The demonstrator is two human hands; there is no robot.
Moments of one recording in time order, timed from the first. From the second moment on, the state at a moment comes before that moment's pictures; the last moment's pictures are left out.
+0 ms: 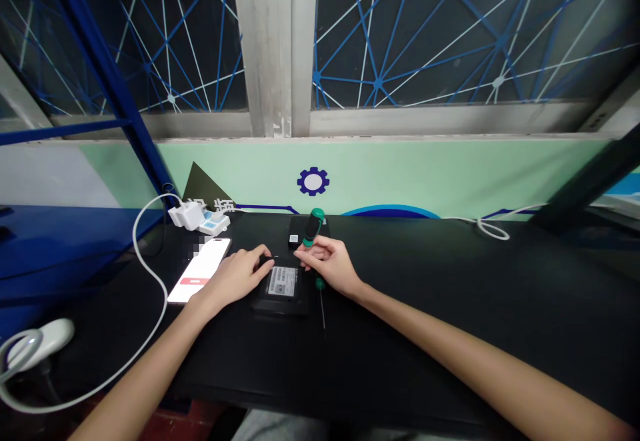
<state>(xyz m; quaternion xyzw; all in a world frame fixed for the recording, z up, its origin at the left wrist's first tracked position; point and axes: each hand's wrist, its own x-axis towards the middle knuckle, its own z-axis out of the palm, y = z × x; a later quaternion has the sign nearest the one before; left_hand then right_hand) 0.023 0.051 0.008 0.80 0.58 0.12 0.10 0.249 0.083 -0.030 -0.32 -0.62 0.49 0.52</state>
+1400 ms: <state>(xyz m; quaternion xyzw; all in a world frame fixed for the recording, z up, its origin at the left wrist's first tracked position) 0.023 0.049 0.012 0.80 0.58 0.12 0.12 0.251 0.087 -0.029 -0.33 -0.61 0.40 0.59</state>
